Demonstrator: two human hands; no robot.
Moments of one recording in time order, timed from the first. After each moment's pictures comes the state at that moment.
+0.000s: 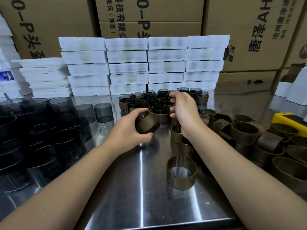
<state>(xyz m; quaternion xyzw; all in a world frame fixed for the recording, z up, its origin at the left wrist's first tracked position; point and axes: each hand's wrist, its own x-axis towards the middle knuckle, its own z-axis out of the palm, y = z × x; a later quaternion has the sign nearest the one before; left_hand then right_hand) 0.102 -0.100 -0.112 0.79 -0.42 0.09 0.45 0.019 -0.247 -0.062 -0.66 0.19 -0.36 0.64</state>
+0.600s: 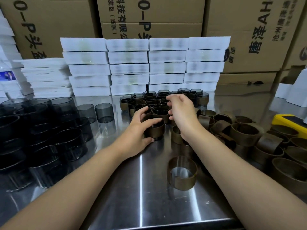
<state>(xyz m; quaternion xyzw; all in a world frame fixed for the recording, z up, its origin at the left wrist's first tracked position) 0.091 -0.107 -0.114 0.79 -0.50 0.07 0.33 0.021 -0.243 -0.068 -0.70 0.16 -0.38 0.58</state>
